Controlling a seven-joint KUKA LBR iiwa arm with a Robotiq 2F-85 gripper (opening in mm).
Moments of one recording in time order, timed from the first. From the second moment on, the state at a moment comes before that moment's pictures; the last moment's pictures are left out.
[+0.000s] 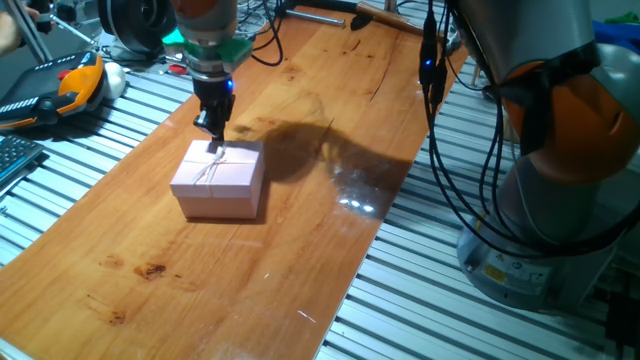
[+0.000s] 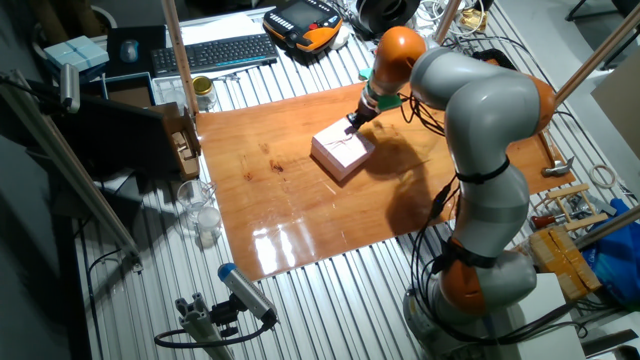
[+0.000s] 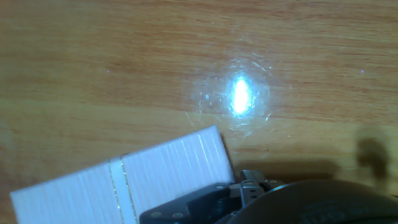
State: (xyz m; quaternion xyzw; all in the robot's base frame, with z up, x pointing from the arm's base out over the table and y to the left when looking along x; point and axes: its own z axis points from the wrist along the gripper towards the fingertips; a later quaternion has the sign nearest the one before) arm 0.632 0.026 0.083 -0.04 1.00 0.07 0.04
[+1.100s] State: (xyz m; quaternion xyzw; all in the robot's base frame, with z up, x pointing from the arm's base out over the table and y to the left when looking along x) arm 0.635 0.014 0.116 -0.04 1.00 0.04 0.03
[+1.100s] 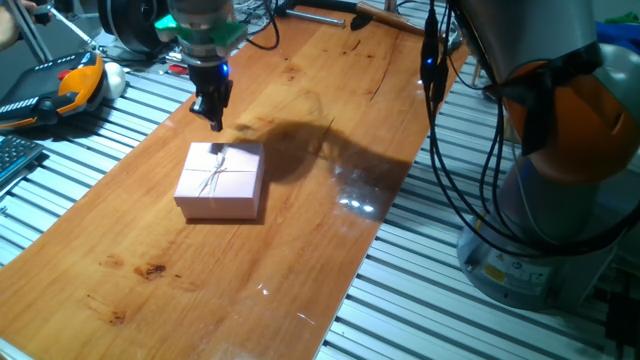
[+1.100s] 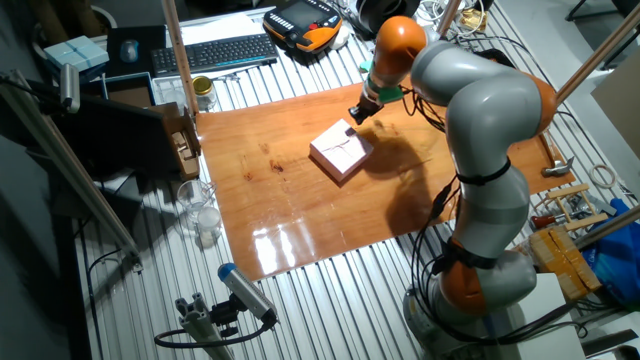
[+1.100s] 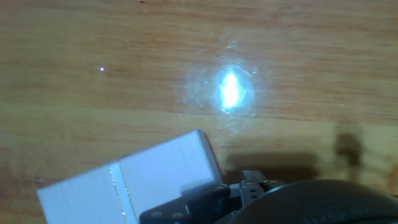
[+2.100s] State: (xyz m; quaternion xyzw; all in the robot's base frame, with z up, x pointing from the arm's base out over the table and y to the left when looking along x) arm 0.657 -0.075 0.171 -0.06 1.00 -0.02 0.03
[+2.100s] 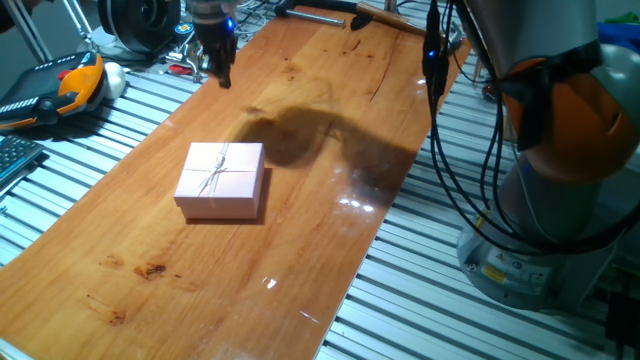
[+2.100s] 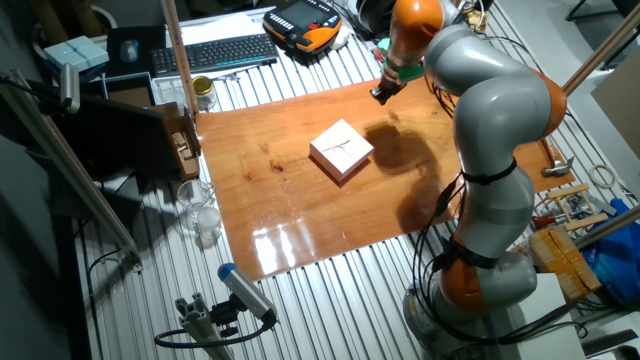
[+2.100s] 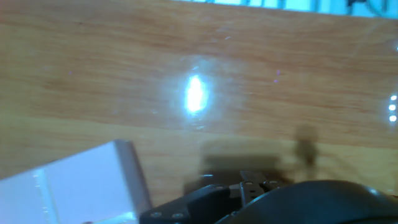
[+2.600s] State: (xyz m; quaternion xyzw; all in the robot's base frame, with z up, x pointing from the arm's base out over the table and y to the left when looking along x) arm 0.651 -0.066 0.194 -0.05 1.00 -0.02 0.03
